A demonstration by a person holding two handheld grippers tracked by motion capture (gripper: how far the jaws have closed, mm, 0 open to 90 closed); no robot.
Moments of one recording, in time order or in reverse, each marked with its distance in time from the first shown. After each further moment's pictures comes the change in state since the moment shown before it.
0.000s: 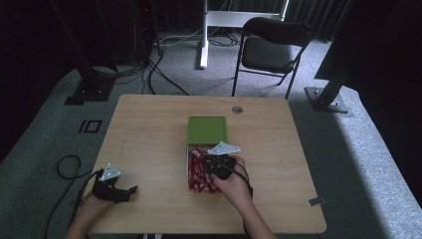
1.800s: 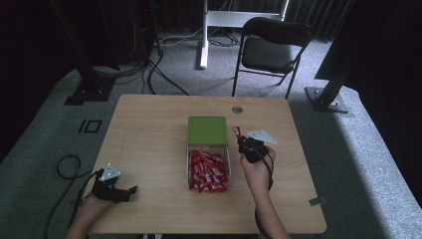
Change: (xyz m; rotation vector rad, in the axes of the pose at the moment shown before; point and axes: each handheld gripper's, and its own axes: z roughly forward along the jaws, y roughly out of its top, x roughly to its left) left arm 0.000 0.000 0.000 0.000 0.000 -0.001; right arm -0.090 -0.018 -0.015 -0.151 -0.359 0.284
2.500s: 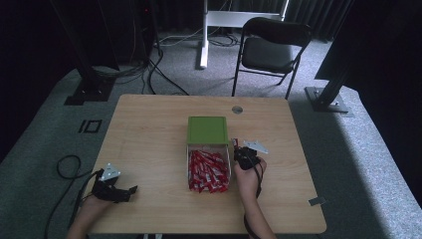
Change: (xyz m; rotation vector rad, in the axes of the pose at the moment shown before) left arm 0.000 0.000 0.000 -0.001 0.000 0.002; right arm 0.000 -0.055 0.049 0.073 -0.053 0.143
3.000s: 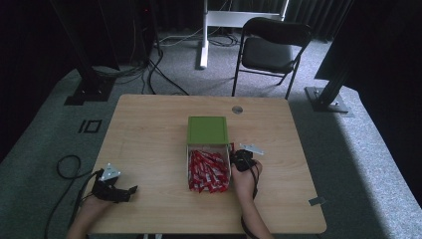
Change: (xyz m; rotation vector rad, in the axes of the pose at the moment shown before) left arm 0.000 0.000 0.000 0.000 0.001 -0.001; right arm 0.001 -0.014 0.018 0.065 0.017 0.026
